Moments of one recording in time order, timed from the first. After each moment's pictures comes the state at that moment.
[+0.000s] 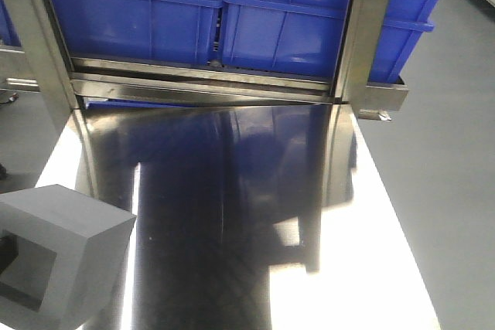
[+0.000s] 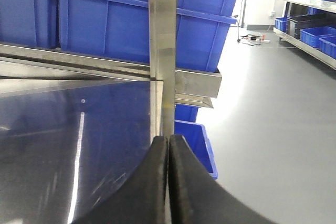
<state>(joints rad) -0.37 0.32 -0.36 -0.44 0.34 0.36</state>
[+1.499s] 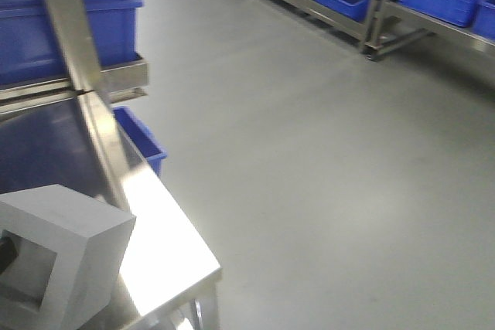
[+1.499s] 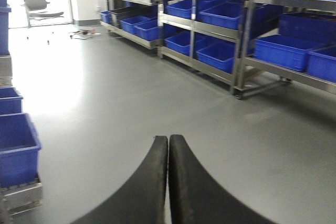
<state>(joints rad) -0.37 0.32 -0.36 -0.44 0.34 0.36</state>
